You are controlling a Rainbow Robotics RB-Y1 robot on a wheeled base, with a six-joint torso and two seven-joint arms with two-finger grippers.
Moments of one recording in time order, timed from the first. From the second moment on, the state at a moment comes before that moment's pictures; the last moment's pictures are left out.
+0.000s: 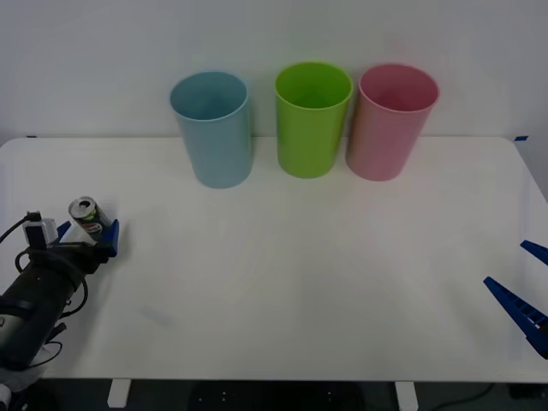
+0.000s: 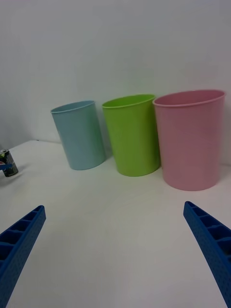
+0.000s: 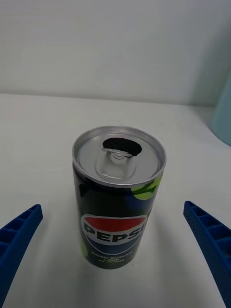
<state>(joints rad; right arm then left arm) 0.35 -0.40 -0.52 -1.66 0.96 -1.22 0.00 -0.16 0.30 0.32 -1.05 -1.05 -0.42 -0.26</state>
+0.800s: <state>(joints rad) 0.35 -0.40 -0.52 -1.66 0.96 -1.22 0.00 -0.24 0.30 0.32 -0.97 -1.08 -0.38 -0.28</state>
